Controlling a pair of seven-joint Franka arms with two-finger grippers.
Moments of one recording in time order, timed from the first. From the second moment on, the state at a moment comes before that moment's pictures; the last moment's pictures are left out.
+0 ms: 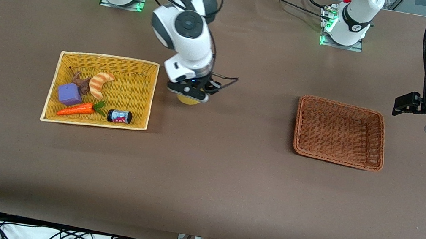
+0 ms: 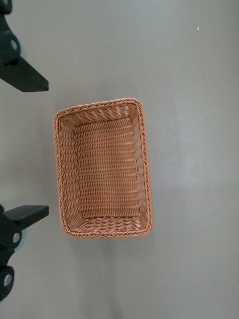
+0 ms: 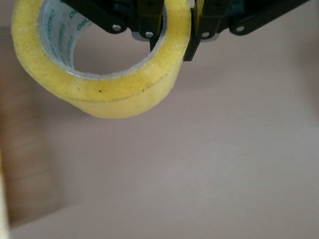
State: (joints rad) left arm -0.15 0.10 0.13 -1.56 0.00 1.56 0.12; right arm 0.53 0.55 0.31 -1.63 -0.16 2.26 1.15
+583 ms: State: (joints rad) left arm -0.15 0.10 0.14 -1.56 0.00 1.56 0.12; right arm 0.66 0.80 0.31 -1.47 -0.19 2.28 1.30
